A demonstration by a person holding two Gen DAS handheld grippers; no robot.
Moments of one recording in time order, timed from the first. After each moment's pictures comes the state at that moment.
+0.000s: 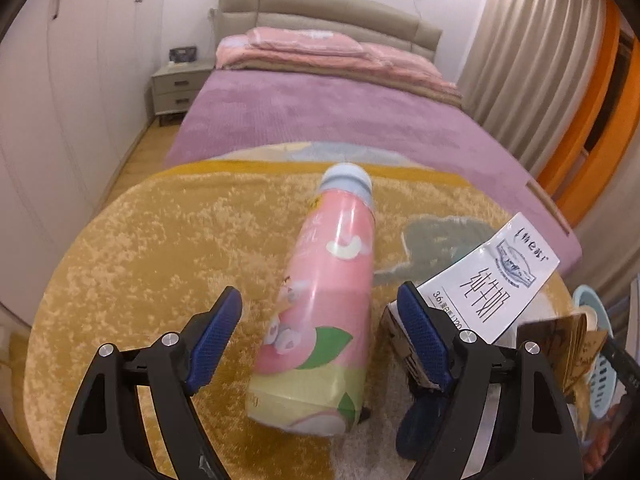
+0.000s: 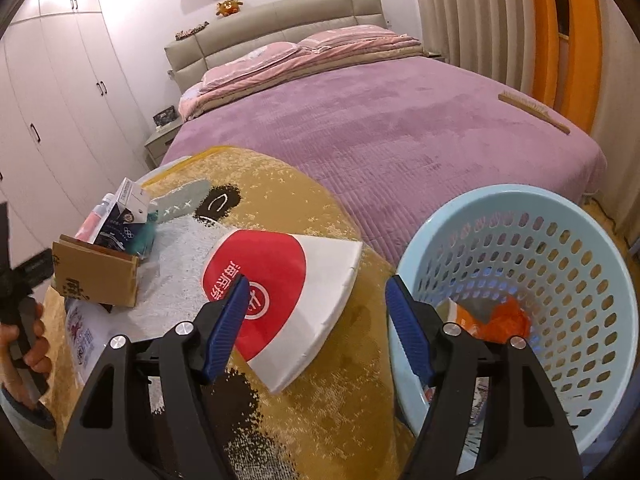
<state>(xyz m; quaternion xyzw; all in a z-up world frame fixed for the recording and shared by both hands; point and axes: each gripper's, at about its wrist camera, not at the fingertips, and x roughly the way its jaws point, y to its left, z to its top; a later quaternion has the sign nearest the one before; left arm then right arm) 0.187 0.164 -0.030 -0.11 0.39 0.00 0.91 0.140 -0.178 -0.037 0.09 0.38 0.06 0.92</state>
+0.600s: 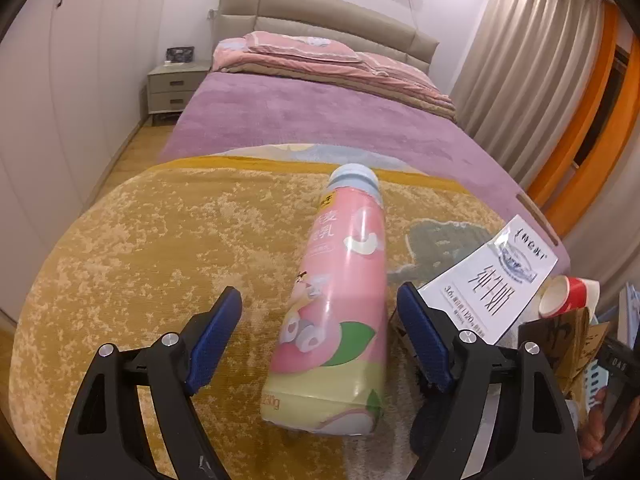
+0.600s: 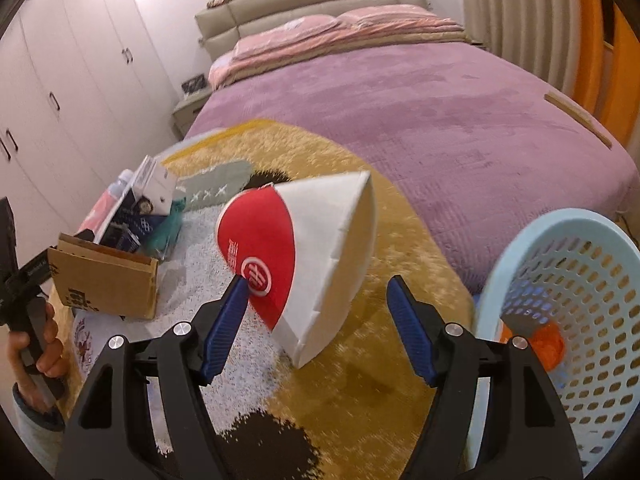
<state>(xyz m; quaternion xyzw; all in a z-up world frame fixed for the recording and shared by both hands) 0.180 0.175 -0.040 -0.13 0.38 -0.02 0.92 0.186 -0.136 -0.042 0.06 0.42 0.12 0.90</state>
